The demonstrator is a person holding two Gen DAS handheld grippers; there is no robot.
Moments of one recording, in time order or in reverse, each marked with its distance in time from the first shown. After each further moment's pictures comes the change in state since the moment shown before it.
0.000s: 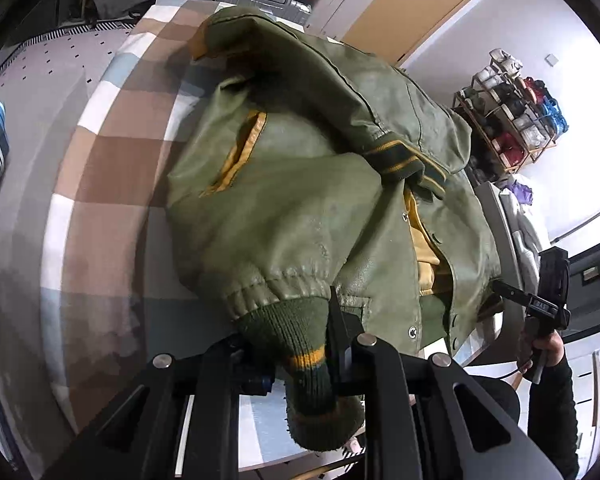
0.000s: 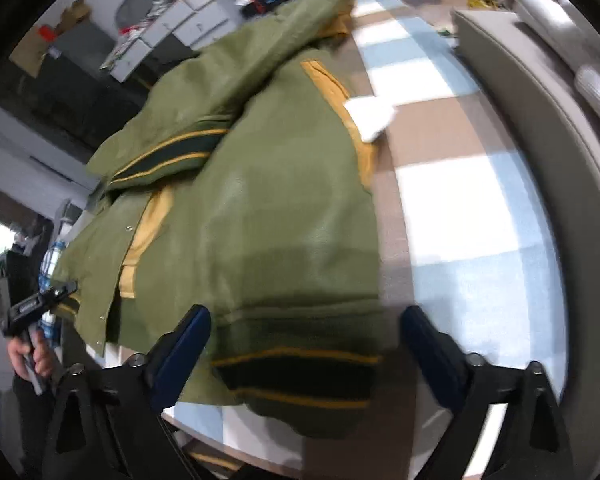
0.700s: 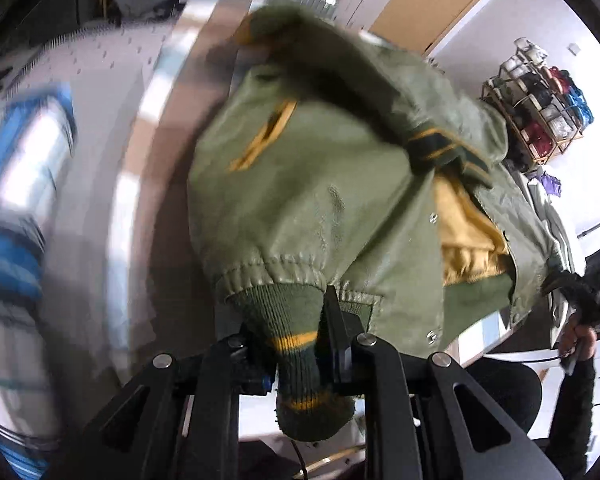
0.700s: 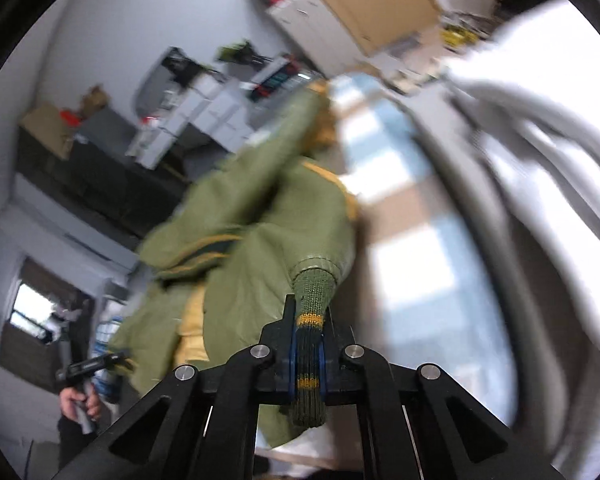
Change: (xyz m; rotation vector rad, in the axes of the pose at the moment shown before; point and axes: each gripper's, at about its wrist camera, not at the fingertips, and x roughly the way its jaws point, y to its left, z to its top) left arm 0.001 0.026 -0.030 -0.012 0.055 0.124; right arm -0.078 -0.041 -0.022 0.175 -0.270 0.083
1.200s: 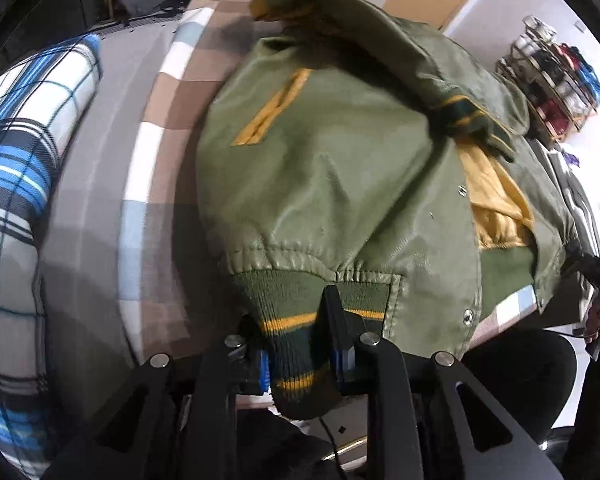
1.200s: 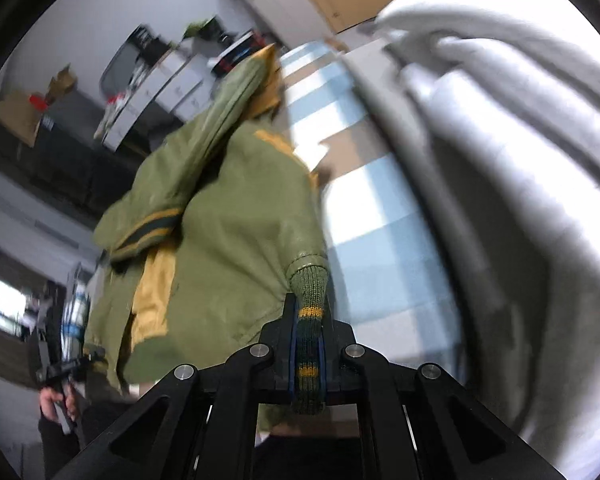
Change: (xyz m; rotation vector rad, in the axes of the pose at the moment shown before) left arm 0.009 0.001 -0.034 0.055 0.014 0.075; right arm 0.007 -0.008 -0.013 -0.025 0.078 -0.094
